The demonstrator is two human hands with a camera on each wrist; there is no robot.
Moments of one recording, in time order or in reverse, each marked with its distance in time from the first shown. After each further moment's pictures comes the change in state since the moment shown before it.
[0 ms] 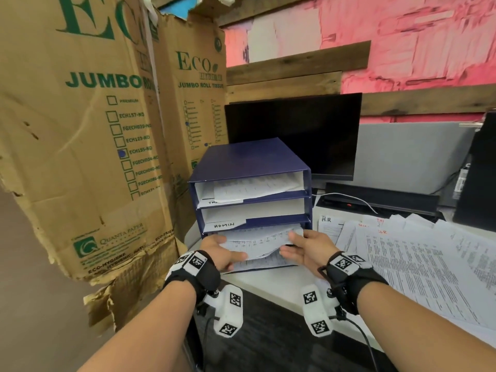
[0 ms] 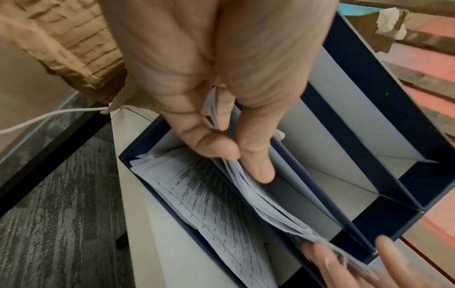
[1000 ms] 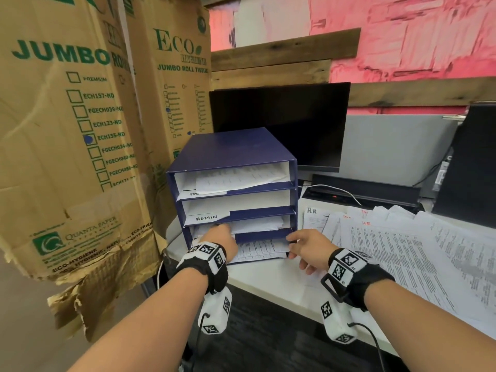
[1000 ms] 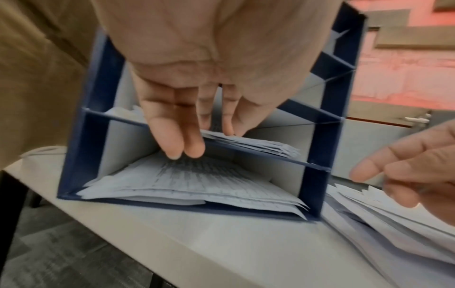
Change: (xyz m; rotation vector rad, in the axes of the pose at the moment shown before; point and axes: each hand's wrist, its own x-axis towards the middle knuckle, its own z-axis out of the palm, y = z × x) left_hand 0.008 0.017 0.039 0.921 0.059 0.352; right_hand 0.002 -0.002 -0.043 -0.965 -0.029 -0.060
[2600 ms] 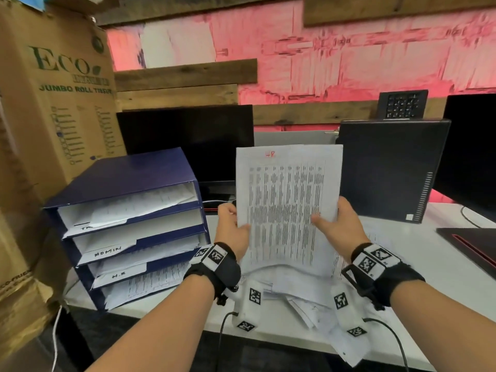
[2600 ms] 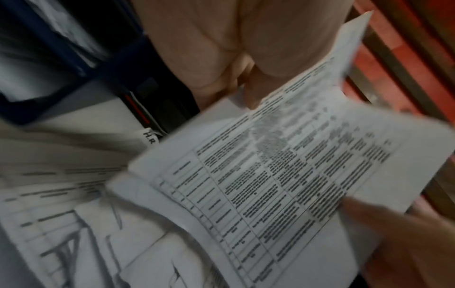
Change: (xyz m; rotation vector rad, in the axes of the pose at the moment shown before) left_hand -0.035 0.206 0.030 -1.061 0.052 0.343; right_hand -0.105 0.062 -0.172 0.252 0.759 -0.224
